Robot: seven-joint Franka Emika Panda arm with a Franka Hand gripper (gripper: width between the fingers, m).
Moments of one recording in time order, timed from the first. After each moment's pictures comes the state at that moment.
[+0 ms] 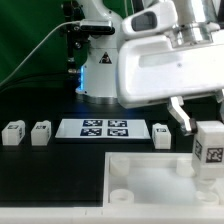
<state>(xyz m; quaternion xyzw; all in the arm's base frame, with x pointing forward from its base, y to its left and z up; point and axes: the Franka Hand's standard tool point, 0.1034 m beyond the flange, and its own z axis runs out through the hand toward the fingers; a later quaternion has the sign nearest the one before) 0.627 0.112 0.119 -0.96 -0.06 -0.28 0.07</state>
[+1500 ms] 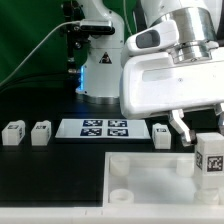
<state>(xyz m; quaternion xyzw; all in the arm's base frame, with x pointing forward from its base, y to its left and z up) 0.613 0.113 0.102 -0.95 -0.06 -0.29 0.06</state>
